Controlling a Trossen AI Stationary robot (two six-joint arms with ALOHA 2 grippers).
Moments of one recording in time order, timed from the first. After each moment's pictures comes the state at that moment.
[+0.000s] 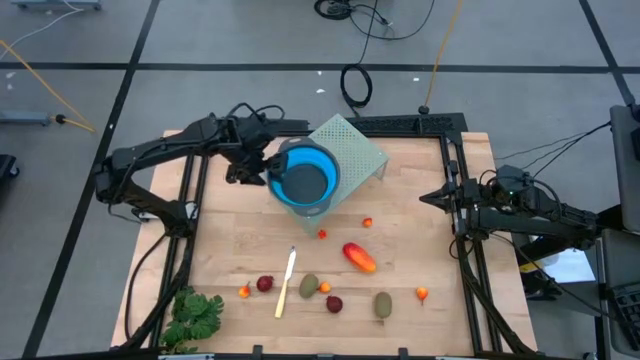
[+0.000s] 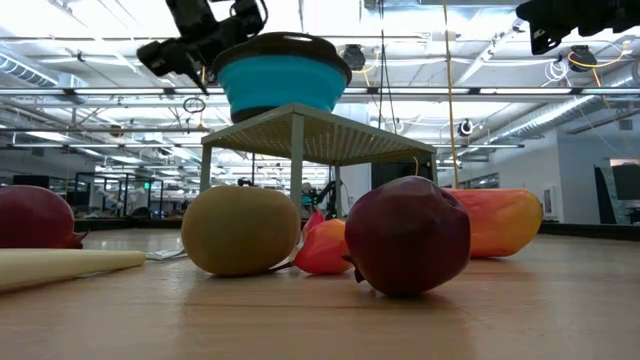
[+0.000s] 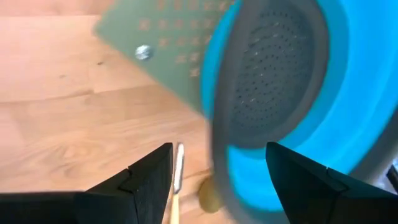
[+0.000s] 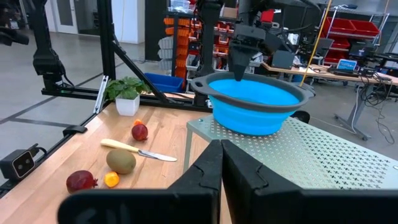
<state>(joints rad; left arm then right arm) 0.39 1.39 1.40 -1.13 0.26 -1.18 -0.20 0.19 0.50 -0.35 -0.24 -0.12</state>
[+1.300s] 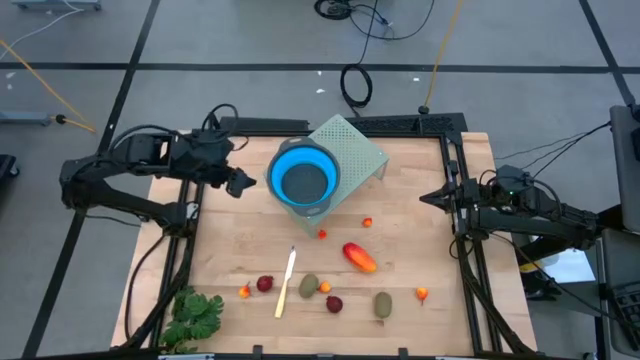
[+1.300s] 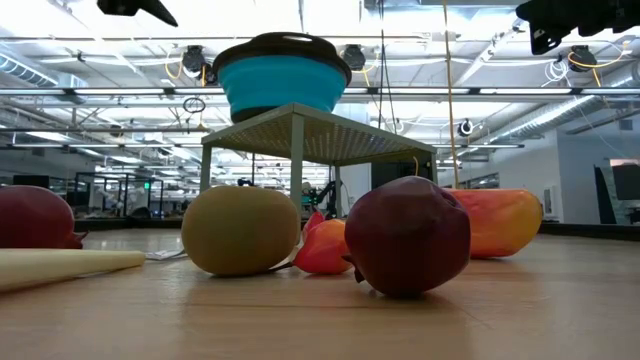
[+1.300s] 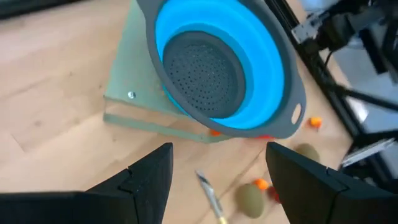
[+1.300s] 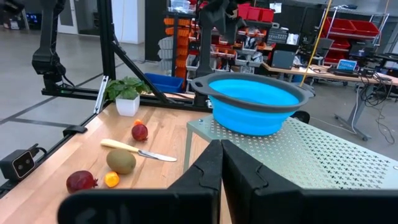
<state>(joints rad) 0.10 1.07 1.40 -1.13 -0.12 -0.87 -0.20 0.19 0.50 -0.35 -0.24 -0.12</state>
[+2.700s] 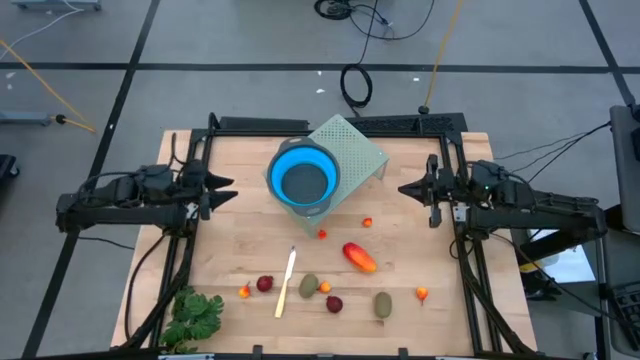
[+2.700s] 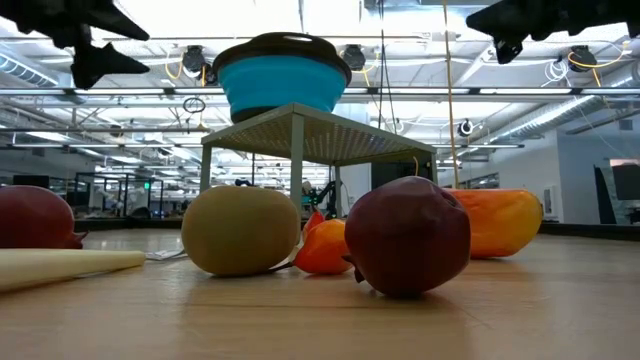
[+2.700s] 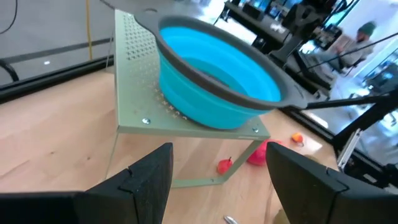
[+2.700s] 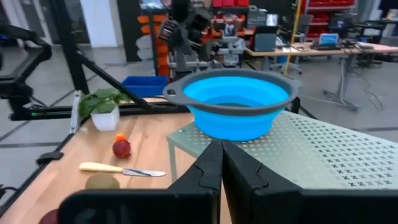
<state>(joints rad) 0.10 0.29 0.56 -0.55 -0.14 -0.51 -0.17 0.50 0.52 -0.10 -0.12 0.01</state>
